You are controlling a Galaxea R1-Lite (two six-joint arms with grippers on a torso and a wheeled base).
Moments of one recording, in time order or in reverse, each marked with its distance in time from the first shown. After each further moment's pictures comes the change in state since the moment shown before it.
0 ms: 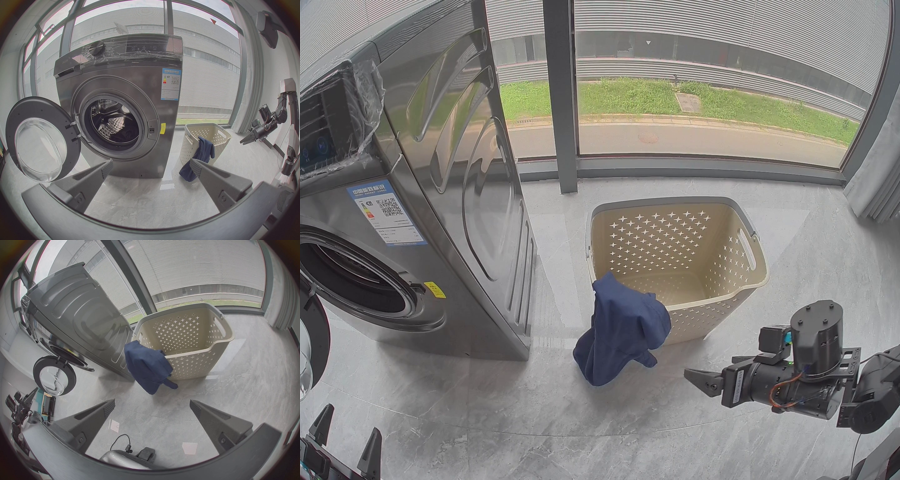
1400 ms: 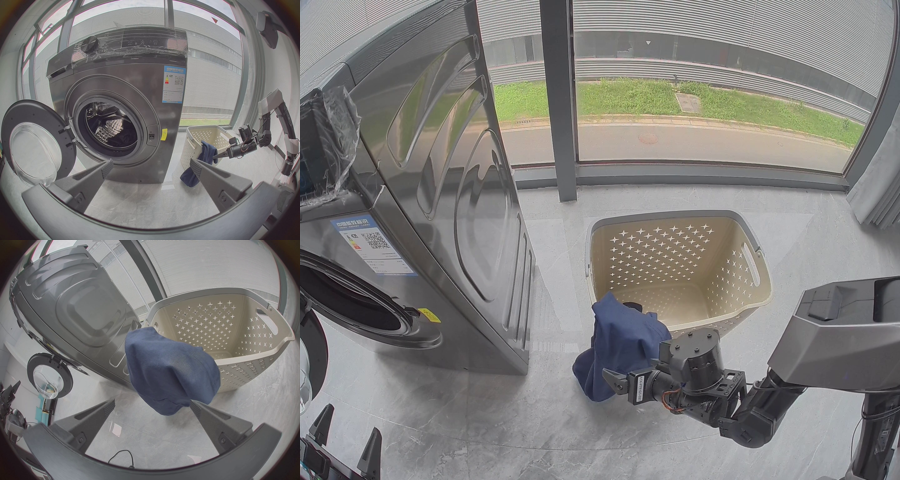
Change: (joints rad) left arm 0.000 0.000 0.000 0.000 0.000 -0.001; right arm 0.086 0.590 -0.285 -0.375 -0.010 -0.005
